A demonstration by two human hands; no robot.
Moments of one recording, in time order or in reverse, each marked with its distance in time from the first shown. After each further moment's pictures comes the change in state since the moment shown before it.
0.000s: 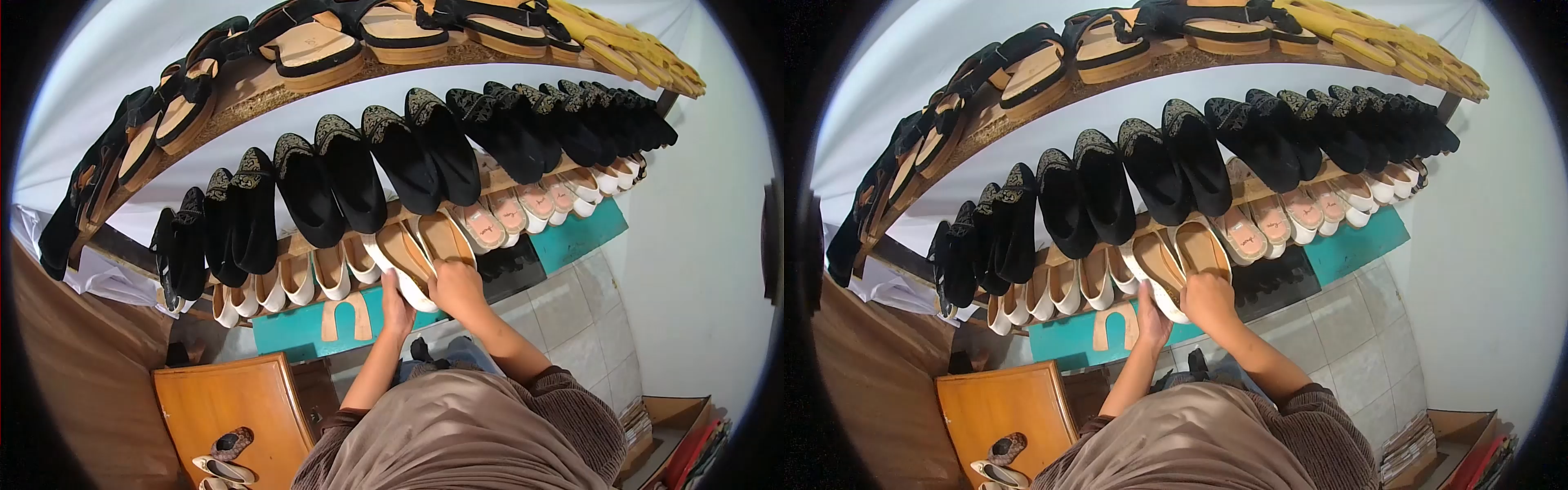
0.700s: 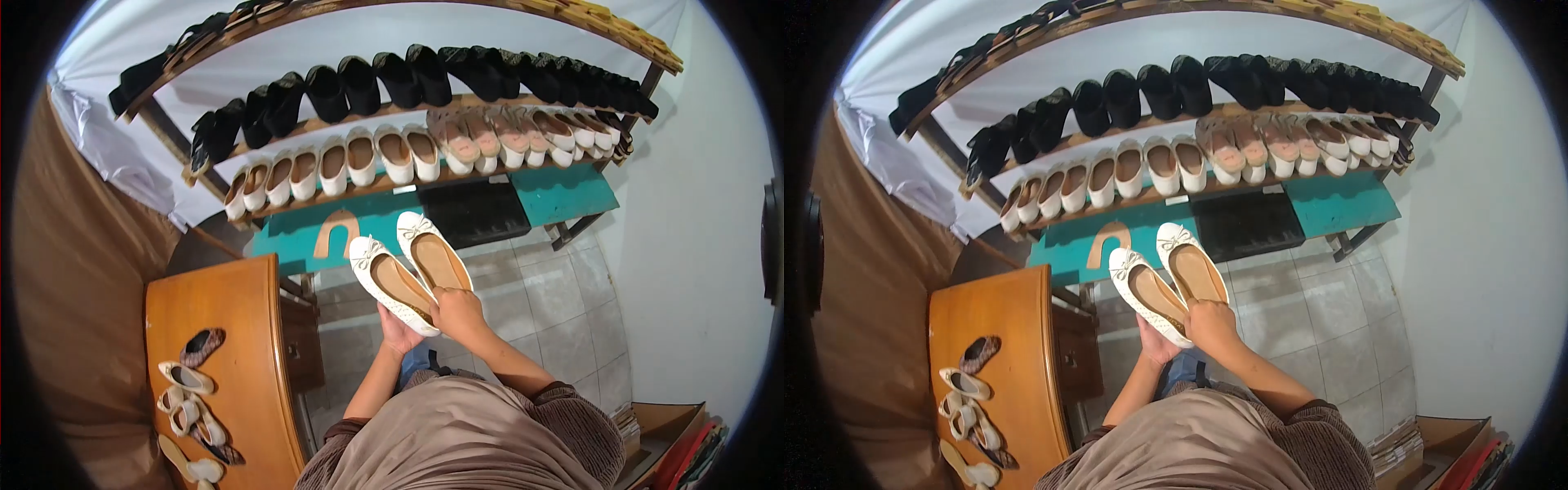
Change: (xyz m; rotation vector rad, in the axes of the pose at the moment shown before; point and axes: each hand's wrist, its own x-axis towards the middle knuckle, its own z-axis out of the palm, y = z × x) left_hand -0.255 -0.106 -0.055 -0.485 -0.229 -0.242; right_hand -0.269 0.018 -0.013 0.047 -0.145 -0.165
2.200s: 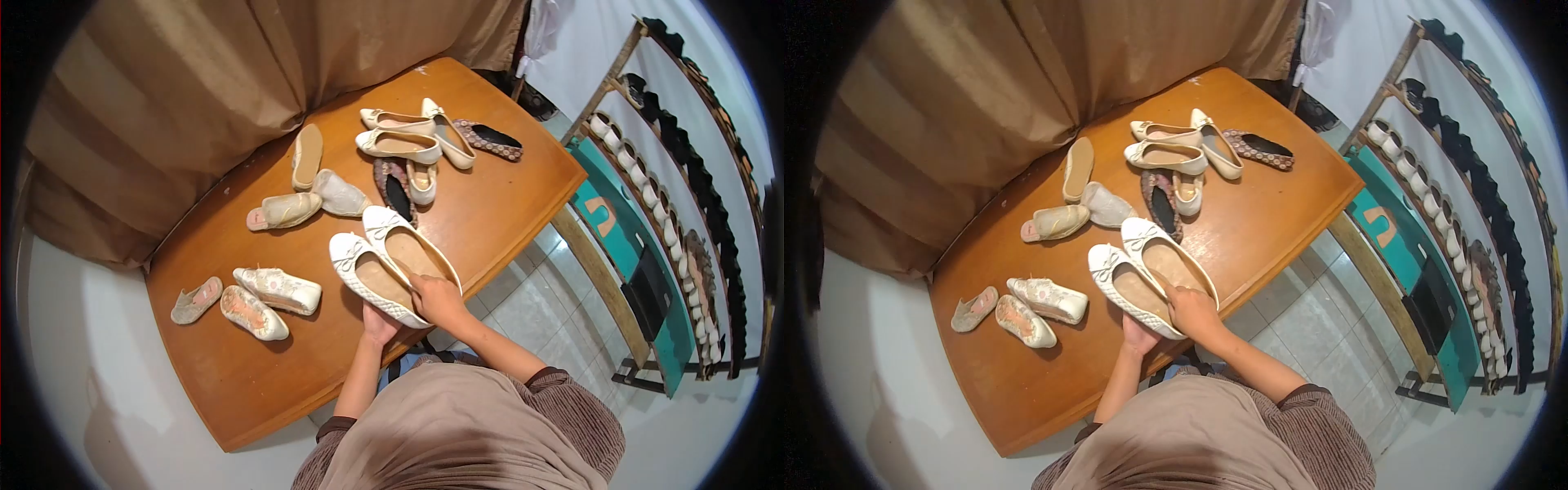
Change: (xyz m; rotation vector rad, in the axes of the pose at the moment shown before) left_hand -0.652 0.027 -0.101 -0.147 0.462 1.102; right_hand -0.334 -0.444 0.230 0.228 -0.584 -1.027
